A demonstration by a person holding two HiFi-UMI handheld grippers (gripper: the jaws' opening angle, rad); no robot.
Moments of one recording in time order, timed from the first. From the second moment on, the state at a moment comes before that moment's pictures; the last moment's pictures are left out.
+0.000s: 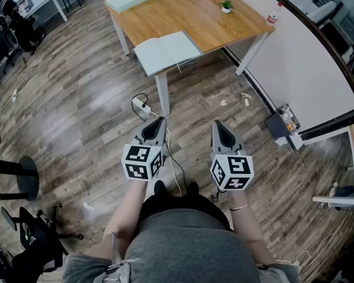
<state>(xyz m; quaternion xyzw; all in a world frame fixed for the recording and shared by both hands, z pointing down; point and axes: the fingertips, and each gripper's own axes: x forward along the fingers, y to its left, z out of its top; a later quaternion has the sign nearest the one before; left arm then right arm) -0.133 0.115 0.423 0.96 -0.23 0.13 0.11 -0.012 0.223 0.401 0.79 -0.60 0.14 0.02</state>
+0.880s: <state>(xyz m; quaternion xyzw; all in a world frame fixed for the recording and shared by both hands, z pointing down) -0.105 0.147 0.431 0.95 -0.27 0.13 0.12 0.029 0.251 0.413 0.77 -0.62 0.16 0.00</state>
